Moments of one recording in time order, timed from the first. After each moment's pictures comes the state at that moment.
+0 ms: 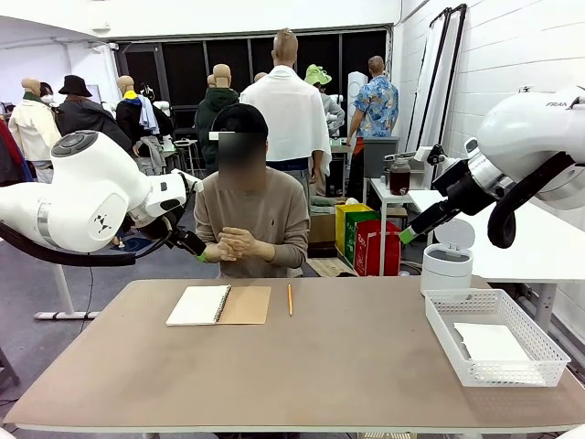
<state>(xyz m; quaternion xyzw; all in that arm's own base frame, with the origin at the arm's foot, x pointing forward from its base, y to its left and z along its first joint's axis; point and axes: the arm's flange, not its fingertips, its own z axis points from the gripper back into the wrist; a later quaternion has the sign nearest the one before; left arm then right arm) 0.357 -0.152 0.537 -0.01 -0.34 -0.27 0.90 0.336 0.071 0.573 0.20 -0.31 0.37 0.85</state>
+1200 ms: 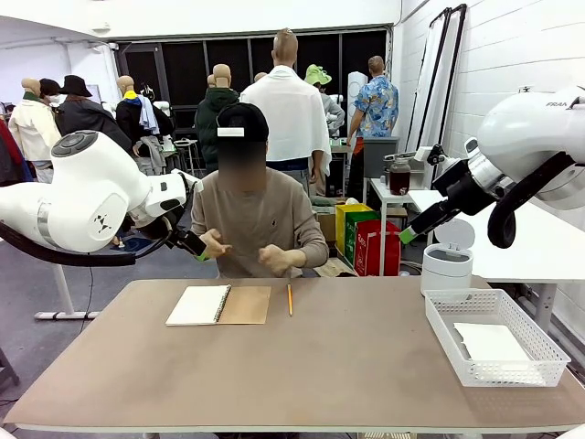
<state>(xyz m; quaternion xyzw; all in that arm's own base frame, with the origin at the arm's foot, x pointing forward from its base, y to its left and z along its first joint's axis) 0.357 -0.152 0.537 -0.01 -0.34 -0.27 0.90 0.336 0.071 0.573 0.20 -0.31 0.37 0.85</state>
